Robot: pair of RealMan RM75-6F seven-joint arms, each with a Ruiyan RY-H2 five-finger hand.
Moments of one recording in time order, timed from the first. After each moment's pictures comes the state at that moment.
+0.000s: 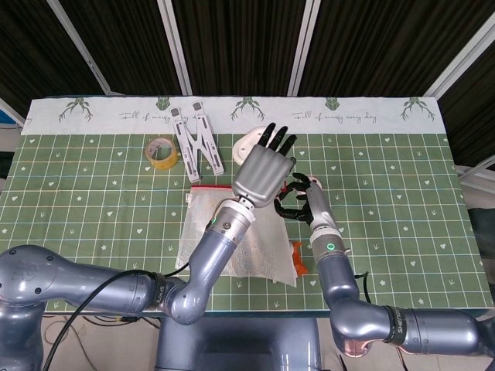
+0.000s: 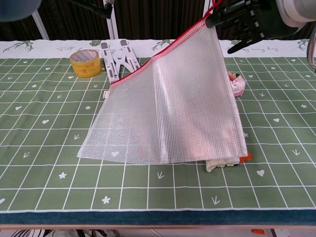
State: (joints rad) left arm -1.48 -1.54 -0.43 -1.73 0.40 1.22 0.97; right arm 0.92 -1.41 0.71 -2.13 0.05 1.42 -0.23
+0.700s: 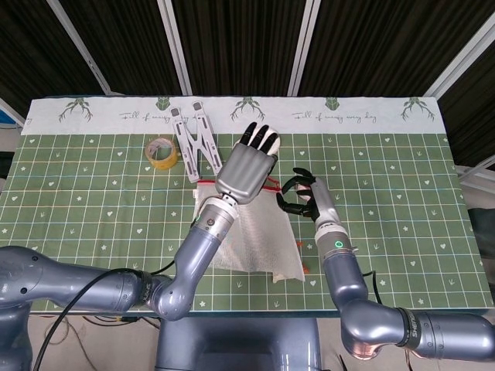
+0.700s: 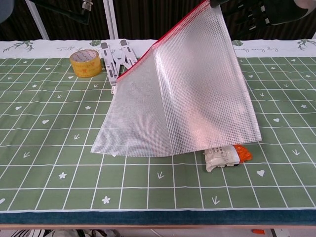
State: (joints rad) left arm -1.42 -1.49 -0.39 -1.75 0.42 1.22 0.93; right arm 0.89 -1.35 0.77 -2.18 0.07 1.39 -0.19
